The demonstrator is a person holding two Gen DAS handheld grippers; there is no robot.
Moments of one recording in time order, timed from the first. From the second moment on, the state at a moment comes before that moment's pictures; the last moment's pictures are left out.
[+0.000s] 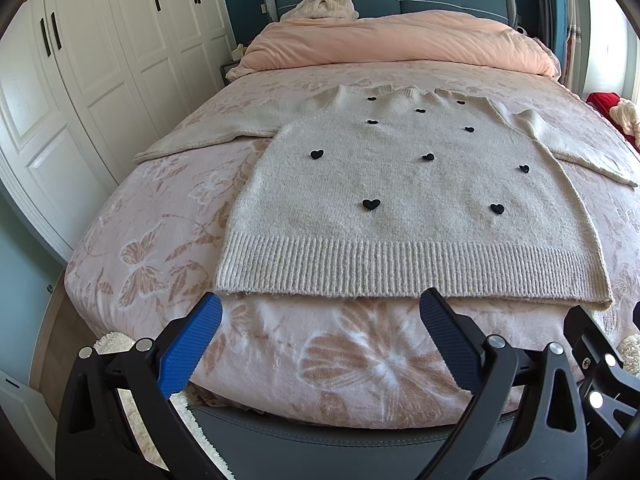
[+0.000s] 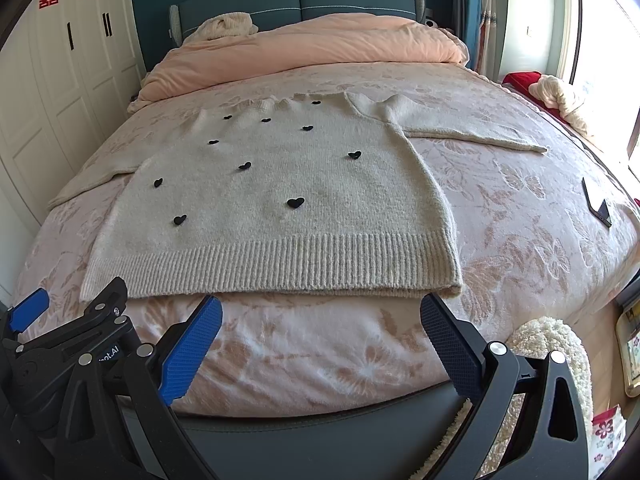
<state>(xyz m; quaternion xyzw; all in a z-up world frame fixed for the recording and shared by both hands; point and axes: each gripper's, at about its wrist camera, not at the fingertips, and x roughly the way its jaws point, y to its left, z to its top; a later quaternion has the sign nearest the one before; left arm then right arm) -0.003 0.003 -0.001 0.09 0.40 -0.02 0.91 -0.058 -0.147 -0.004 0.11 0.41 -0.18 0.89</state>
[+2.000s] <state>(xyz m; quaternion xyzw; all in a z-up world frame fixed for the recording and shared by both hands) 0.164 0.041 -0.014 -0.11 0.45 -0.04 0.89 0.299 -0.340 0.048 0.24 0.28 0.10 0.92</state>
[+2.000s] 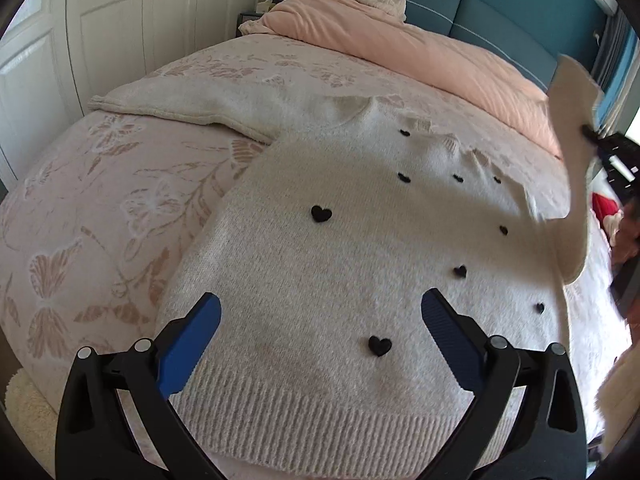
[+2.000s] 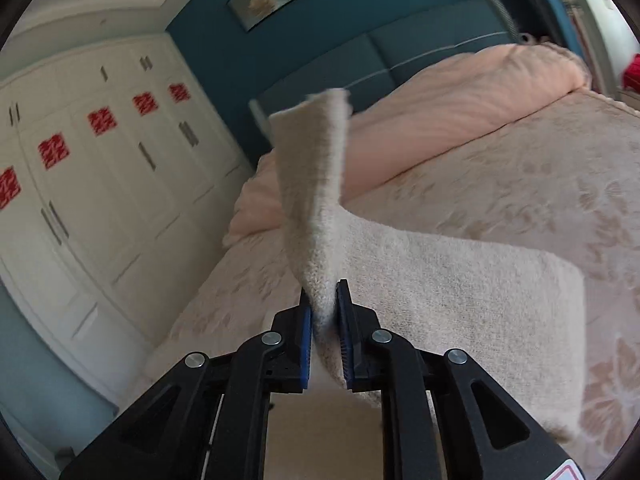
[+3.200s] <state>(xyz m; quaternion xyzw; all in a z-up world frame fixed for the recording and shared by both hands) 0.417 -0.028 -0.003 -0.25 0.42 -0.21 0.85 0.261 -0.422 -0.080 0.35 0.34 -0.10 0.87</state>
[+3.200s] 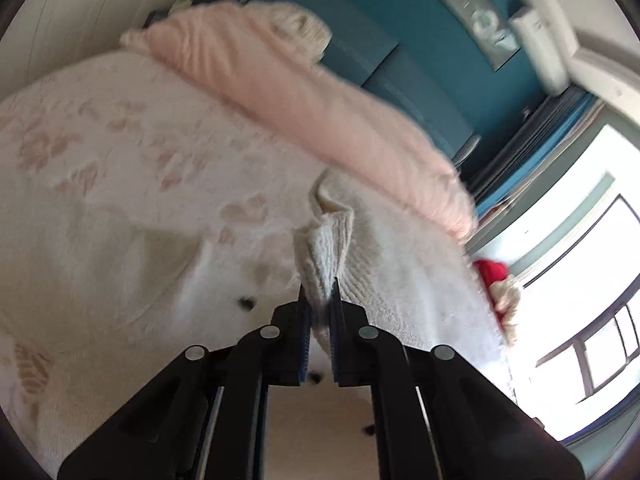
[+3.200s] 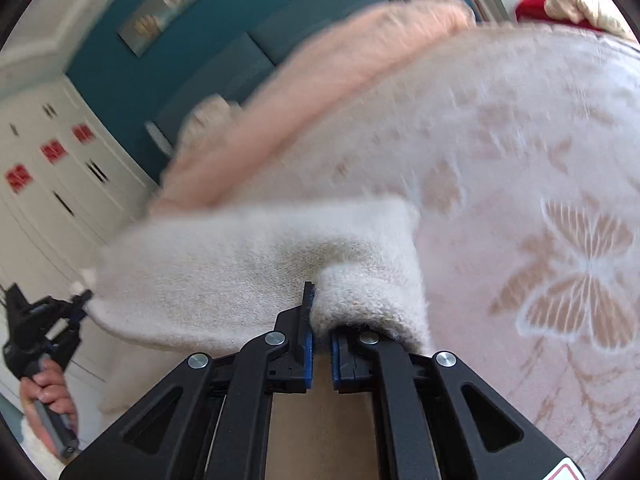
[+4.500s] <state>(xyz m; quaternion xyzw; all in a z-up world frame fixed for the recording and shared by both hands) 0.449 0.420 -0.083 -0.44 0.38 0.21 0.79 0.142 -0.249 -0.117 0.12 0.42 -0.06 0.90</state>
